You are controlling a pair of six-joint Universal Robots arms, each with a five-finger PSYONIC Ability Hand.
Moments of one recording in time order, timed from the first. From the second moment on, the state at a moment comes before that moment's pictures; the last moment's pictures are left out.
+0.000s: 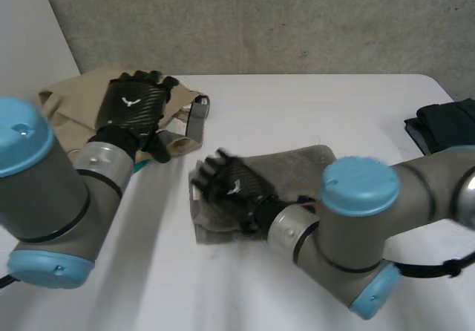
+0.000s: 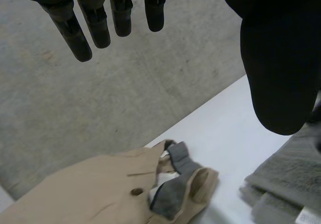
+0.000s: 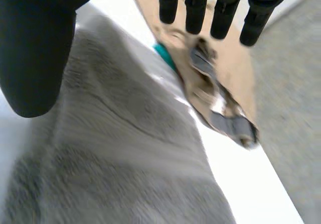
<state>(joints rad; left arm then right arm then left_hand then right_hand) 4.21 -1.81 -1.62 3.44 -1.66 3.40 2.26 -0.99 1.48 -0.27 1.20 2.45 0.20 0.21 0.22 0.20 0.05 0.23 0.22 0.23 0.23 0.05</state>
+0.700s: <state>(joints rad) 4.09 -1.85 -1.58 3.43 -1.71 3.40 1.96 -1.12 1.55 -0.21 1.27 2.55 0.20 0.21 0.22 0.20 0.05 1.08 1.17 1.19 1.20 1.01</state>
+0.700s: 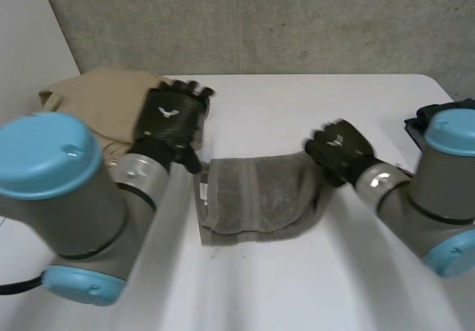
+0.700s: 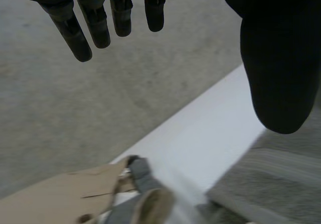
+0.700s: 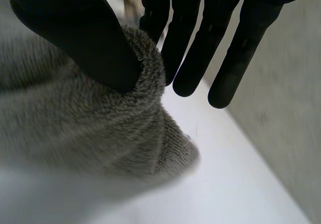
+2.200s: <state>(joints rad) 4.17 -1.98 -1.30 3.15 -1.11 3.32 2.29 -1.07 1.72 -0.41 1.41 2.69 0.20 0.21 0.22 0.20 0.05 0.23 0.22 0.22 0.22 0.05</state>
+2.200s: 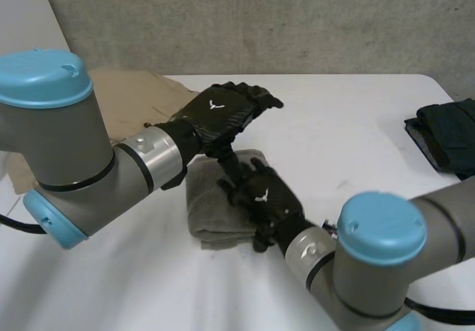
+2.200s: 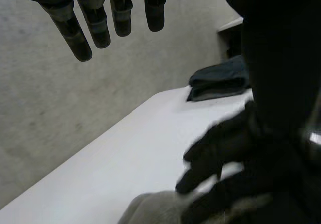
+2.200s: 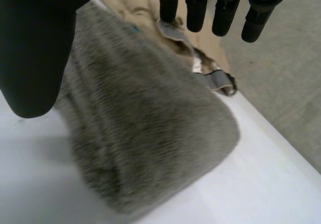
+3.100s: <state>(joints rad) 4.19 -1.94 -1.31 3.15 -1.11 3.25 2.18 -0.87 1.39 -0.54 1.41 2.72 0.20 0.21 0.22 0.20 0.05 1.04 1.14 1.15 1.18 0.93</state>
